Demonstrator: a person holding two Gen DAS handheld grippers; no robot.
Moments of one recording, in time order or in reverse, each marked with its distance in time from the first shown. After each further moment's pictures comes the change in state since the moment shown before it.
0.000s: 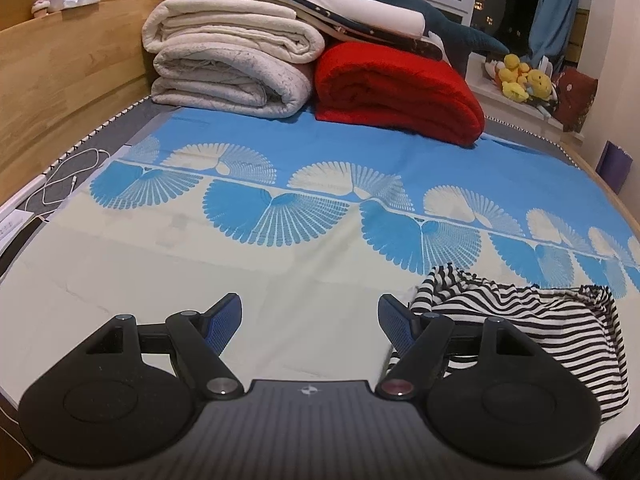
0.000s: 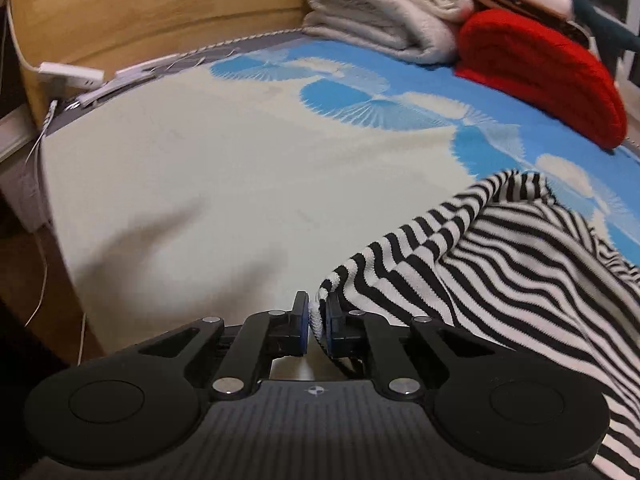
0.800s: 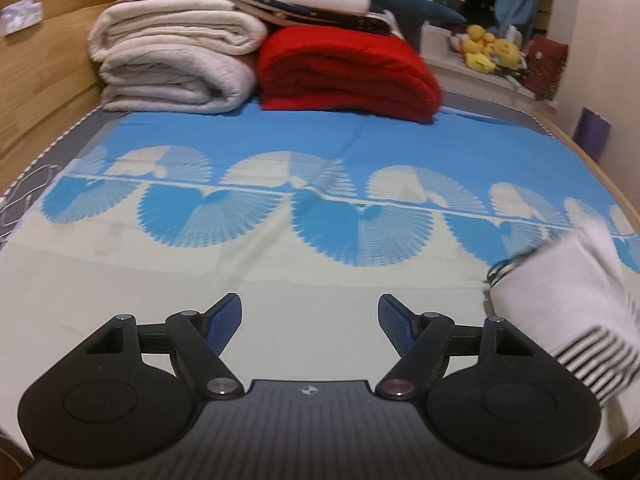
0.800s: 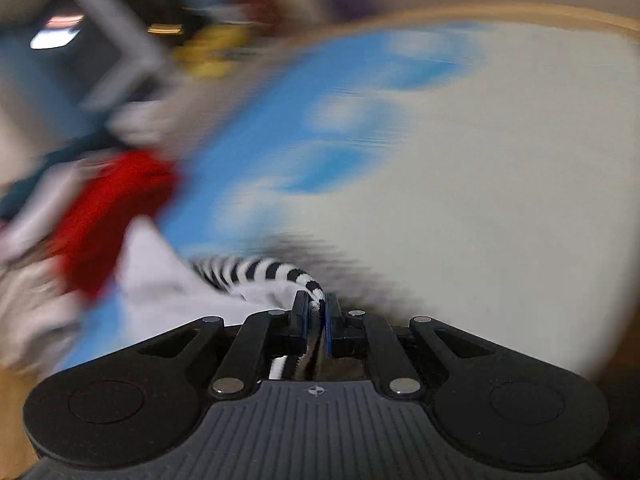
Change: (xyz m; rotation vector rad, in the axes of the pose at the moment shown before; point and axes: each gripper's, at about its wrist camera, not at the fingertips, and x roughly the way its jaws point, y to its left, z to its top) left arm 0.024 -0.102 0.009 0.090 0.036 -0.062; right arm -0.260 -0.342 -0.189 1.336 -0.275 -0.598
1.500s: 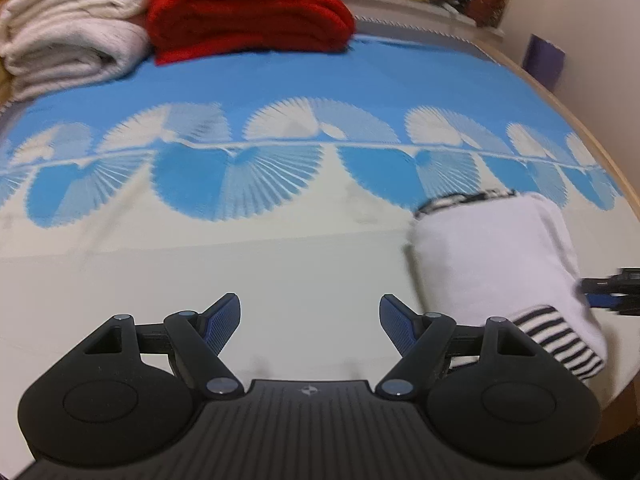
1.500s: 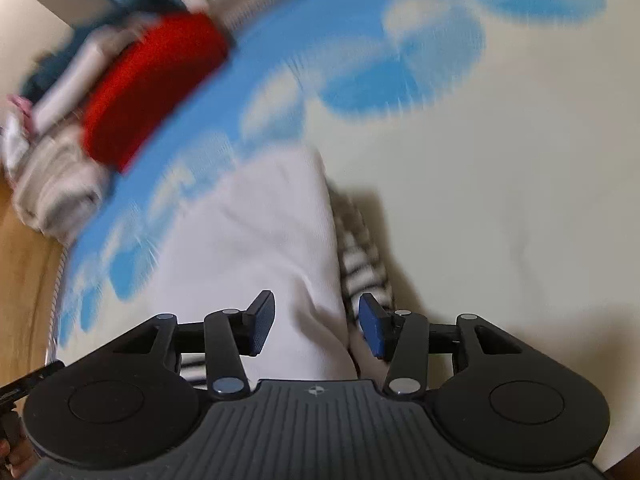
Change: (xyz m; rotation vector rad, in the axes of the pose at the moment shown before) left arm 0.074 -0.147 -0.019 0.114 0.187 -0.140; right arm 0.123 -0.003 0.082 -0.290 0.463 0.247
